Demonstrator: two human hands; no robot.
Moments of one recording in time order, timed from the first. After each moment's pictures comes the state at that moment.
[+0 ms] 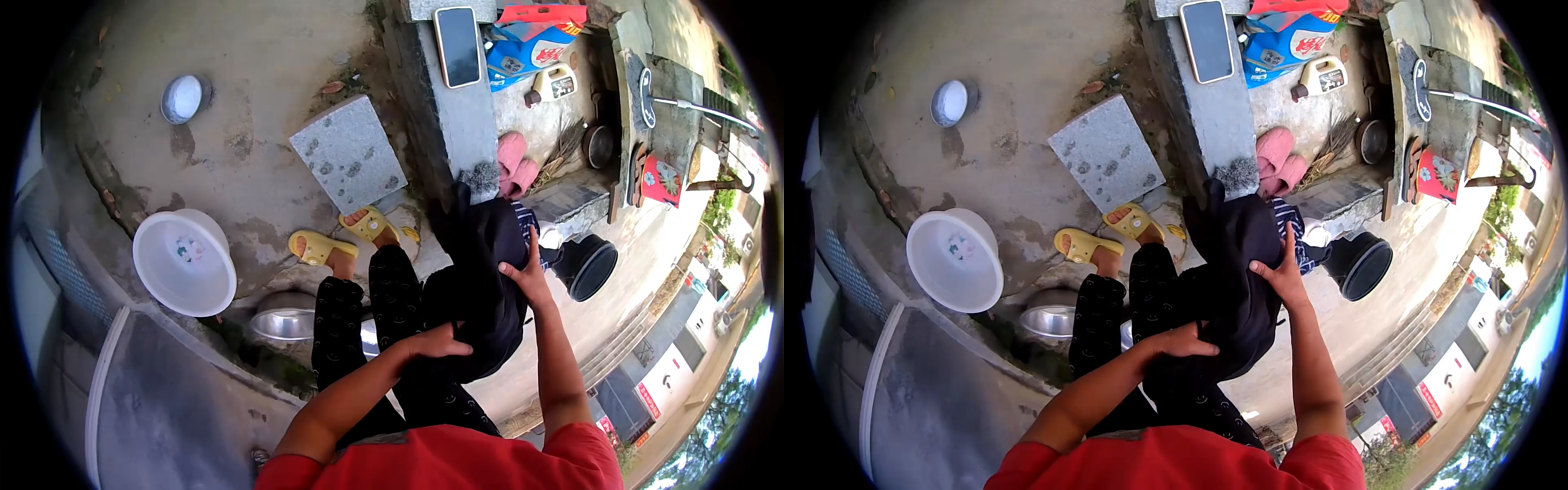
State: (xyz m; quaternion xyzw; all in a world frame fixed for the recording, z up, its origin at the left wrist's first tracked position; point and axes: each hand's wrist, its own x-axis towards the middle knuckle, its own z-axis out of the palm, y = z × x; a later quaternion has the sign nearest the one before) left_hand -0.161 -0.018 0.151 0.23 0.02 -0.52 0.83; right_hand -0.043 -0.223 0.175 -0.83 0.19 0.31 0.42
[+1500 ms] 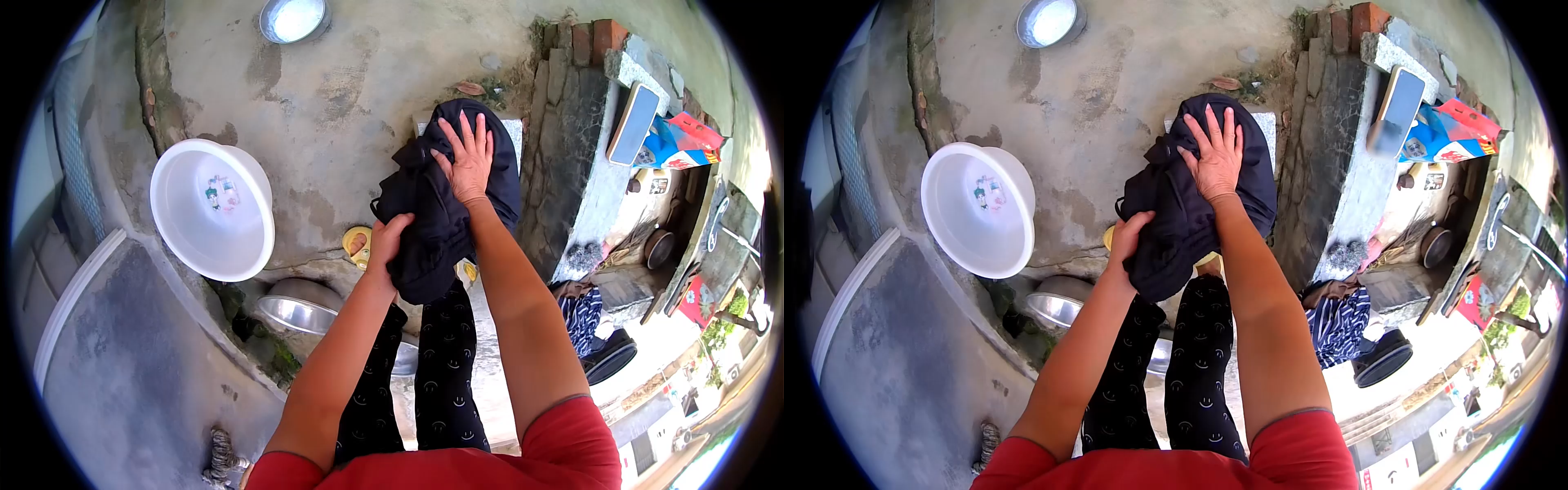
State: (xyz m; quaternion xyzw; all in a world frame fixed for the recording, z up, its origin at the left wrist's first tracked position) left_hand -0.117 0.187 -0.037 0.15 0.53 -0.04 0.83; right_hand 0.029 0.096 -0.119 -0.92 -0.31 0.12 0.19
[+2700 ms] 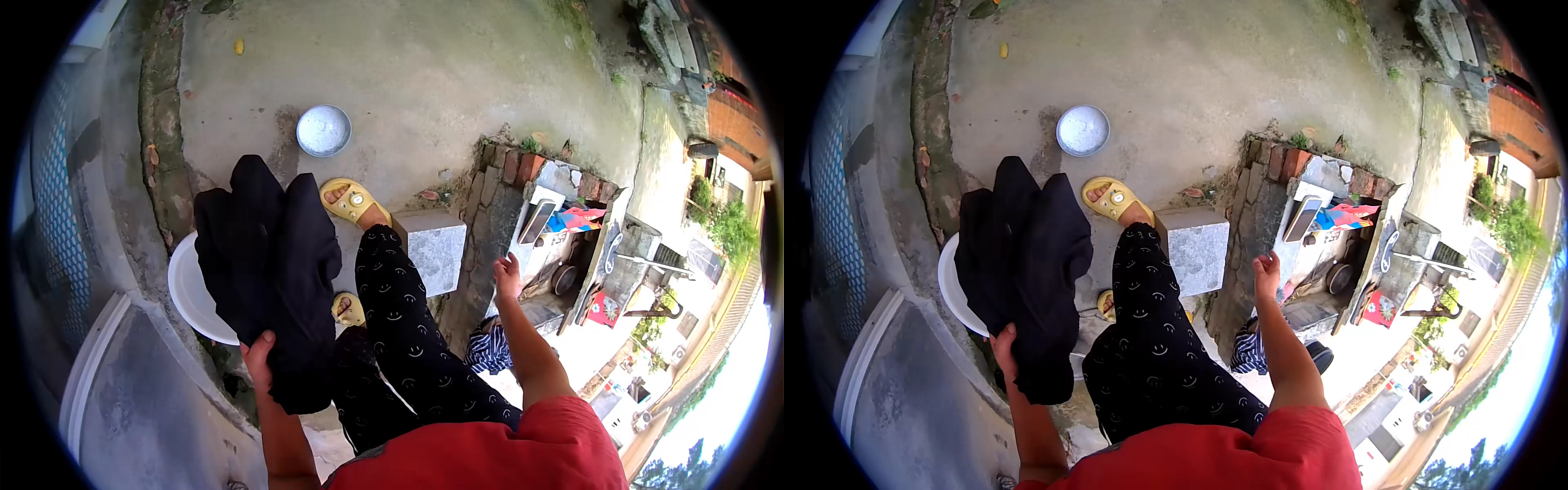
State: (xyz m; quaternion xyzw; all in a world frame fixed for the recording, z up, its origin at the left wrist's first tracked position) left_hand -0.169 0.477 0.174 0.19 0.54 0.22 0.79; right_hand 0.092 0.019 0.028 -0.87 0.21 0.19 0.40
